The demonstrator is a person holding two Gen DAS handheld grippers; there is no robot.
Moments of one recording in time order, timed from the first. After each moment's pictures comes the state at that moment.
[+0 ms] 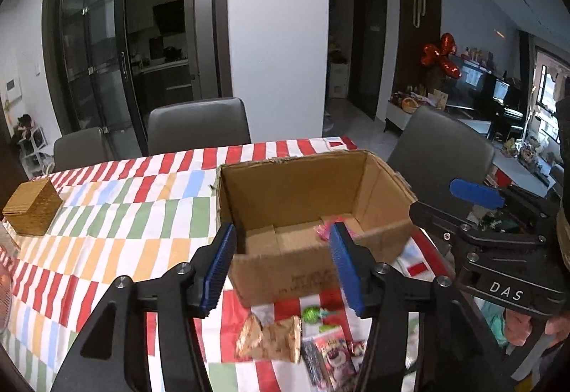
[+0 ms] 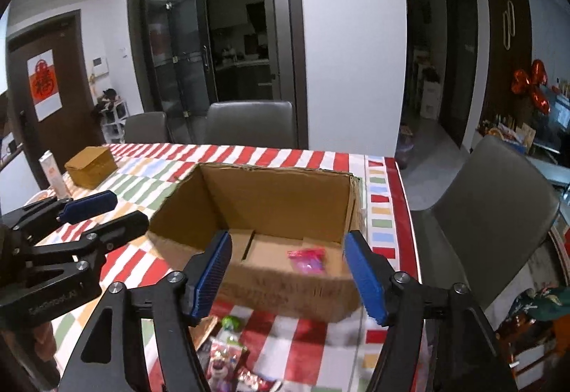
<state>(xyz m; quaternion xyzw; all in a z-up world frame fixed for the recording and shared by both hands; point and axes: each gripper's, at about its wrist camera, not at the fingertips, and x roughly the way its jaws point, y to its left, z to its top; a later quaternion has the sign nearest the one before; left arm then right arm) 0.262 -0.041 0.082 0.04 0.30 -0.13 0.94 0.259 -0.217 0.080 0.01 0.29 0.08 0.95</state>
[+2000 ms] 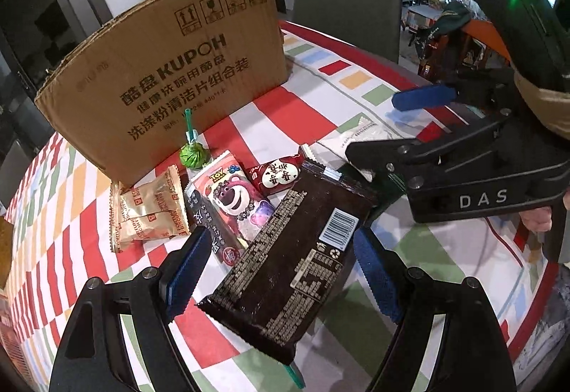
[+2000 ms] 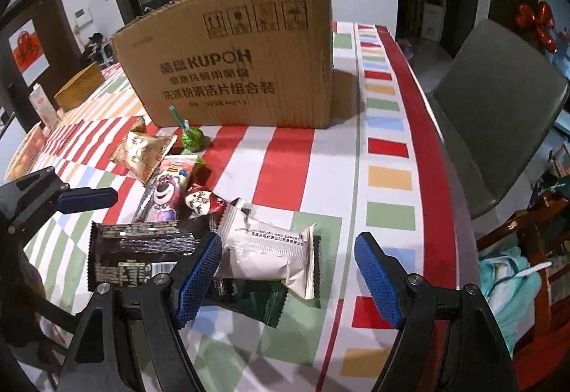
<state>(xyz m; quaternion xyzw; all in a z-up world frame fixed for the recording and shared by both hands) 0.184 -0.113 -0.072 0.22 0.44 -0.26 0.83 0.199 -0.247 -0.079 0.03 0.45 0.08 0.89</state>
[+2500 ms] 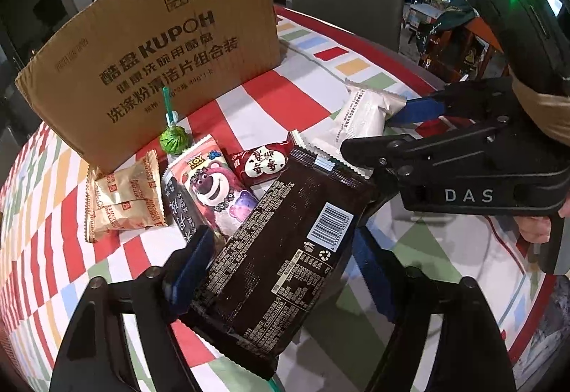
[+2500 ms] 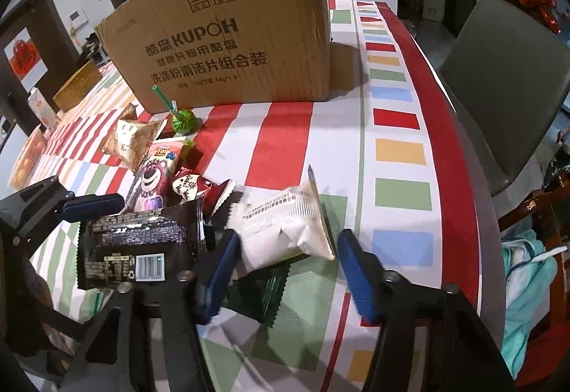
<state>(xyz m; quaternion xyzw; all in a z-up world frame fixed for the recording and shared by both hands) 0.186 -0.118 -0.092 0.20 0.46 -0.27 0.82 0.204 -0.250 -0.100 0.05 0.48 0.09 0.87</state>
